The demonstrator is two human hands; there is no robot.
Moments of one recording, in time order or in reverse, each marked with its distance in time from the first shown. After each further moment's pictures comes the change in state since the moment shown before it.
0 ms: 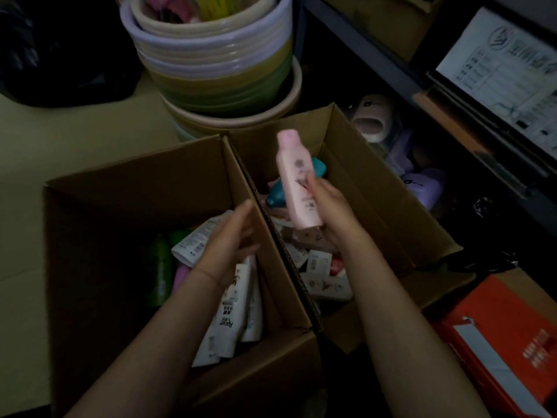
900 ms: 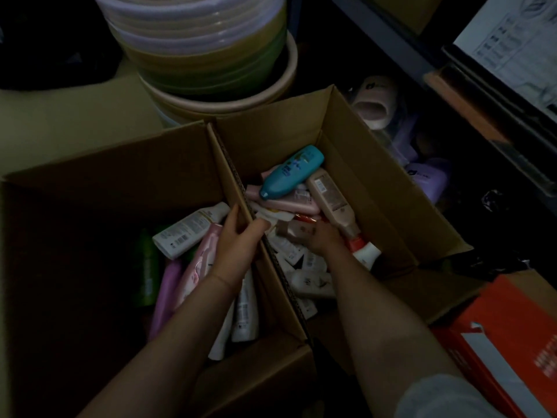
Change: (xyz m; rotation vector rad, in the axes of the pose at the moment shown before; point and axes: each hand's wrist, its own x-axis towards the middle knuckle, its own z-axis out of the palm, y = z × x) left_hand 0.003 -0.020 0.023 0.142 0.016 0.090; right_hand 0.093 0.138 -0.053 -1.051 0.091 0.265
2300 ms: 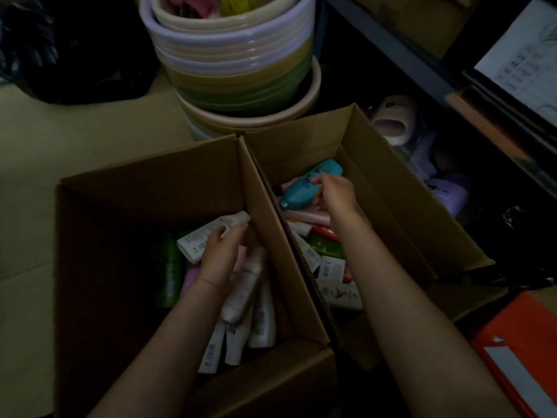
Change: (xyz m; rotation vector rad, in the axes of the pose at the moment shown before) left_hand 0.014 -0.005 -0.059 -0.061 0.206 -0.125; right_hand -0.069 -0.118 -0.082 0.997 0.181 -0.080
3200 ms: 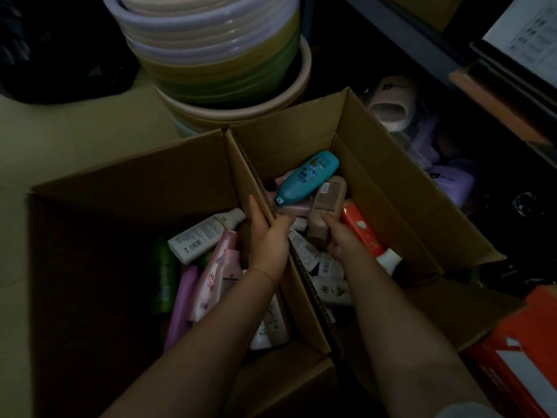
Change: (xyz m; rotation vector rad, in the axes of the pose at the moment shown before) left_hand 0.002 -0.010 0.089 -0.082 -0.163 0.233; right_hand 0.059 0.125 -0.033 0.360 -0.112 0.439
